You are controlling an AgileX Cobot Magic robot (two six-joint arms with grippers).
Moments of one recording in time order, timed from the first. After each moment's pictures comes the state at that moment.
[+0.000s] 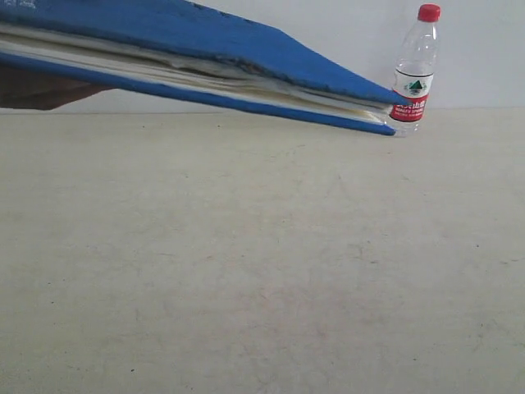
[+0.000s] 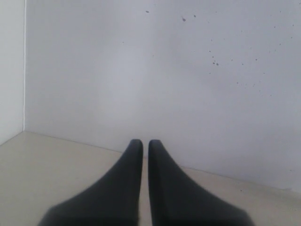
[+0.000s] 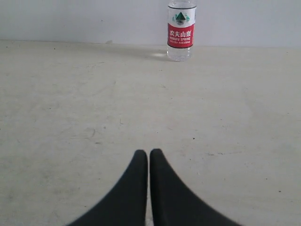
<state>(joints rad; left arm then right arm) 0.15 0.33 -0.29 -1.56 0.01 1.41 0.16 0.02 0.00 0.04 0.34 -0.03</state>
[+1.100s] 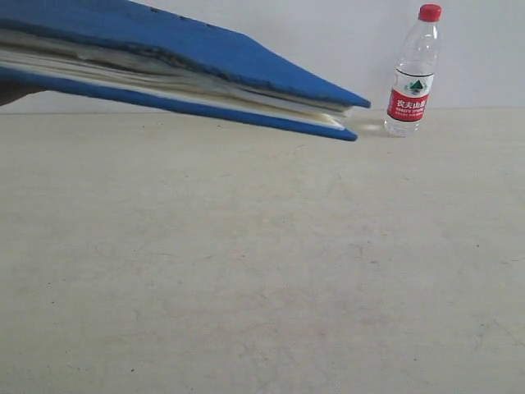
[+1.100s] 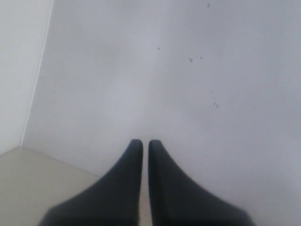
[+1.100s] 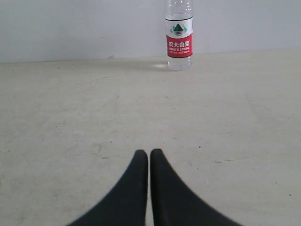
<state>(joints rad) 0.15 0.22 -0.27 -1.13 -0.05 0.82 0.15 0.01 0.00 0.06 0.31 0.03</state>
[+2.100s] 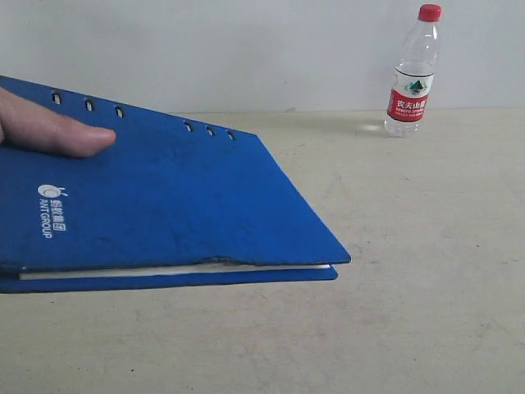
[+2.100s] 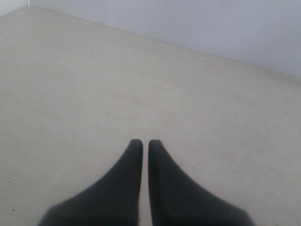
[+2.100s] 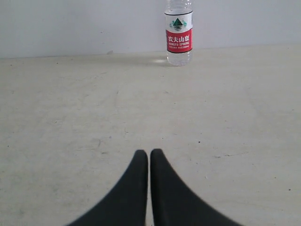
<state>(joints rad) 0.08 0.00 0.00 0.11 0.39 -0.29 0.15 0.01 0.00 0.06 0.32 0.03</state>
